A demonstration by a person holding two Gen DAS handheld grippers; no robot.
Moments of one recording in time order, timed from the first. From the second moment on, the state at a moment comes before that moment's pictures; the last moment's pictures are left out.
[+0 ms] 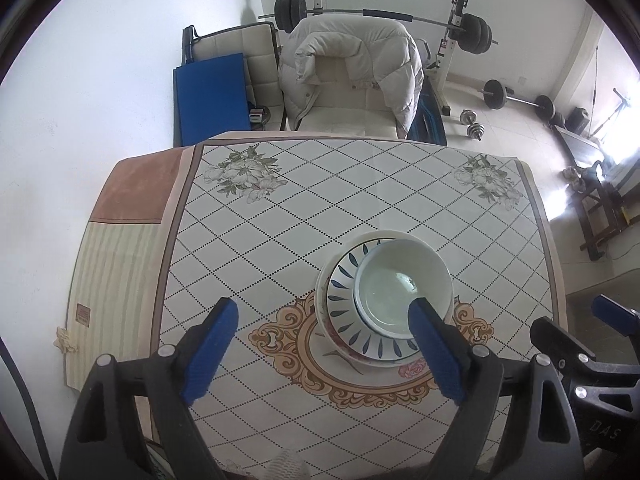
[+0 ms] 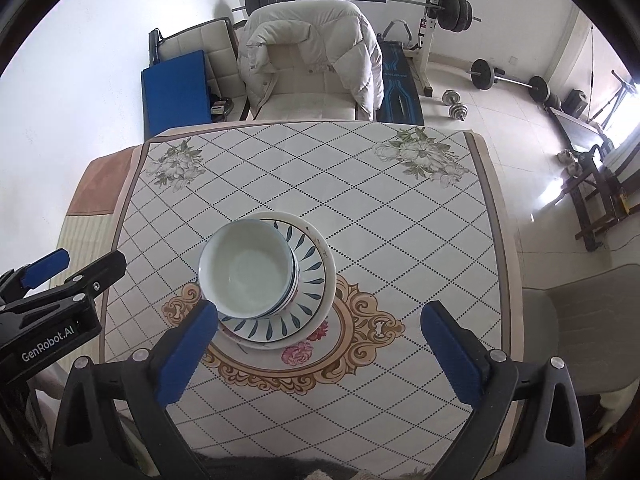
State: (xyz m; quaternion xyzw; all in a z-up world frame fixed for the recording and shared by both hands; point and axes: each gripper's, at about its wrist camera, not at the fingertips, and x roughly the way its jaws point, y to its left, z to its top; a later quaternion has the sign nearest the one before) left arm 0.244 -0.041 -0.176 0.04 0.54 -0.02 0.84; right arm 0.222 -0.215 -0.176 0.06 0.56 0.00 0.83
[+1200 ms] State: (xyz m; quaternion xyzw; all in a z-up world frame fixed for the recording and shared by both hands) left arm 0.018 -0.057 -0.047 0.03 0.44 0.02 0.90; right arm -0.028 -0.238 -0.029 0.04 0.43 -0.02 0.90
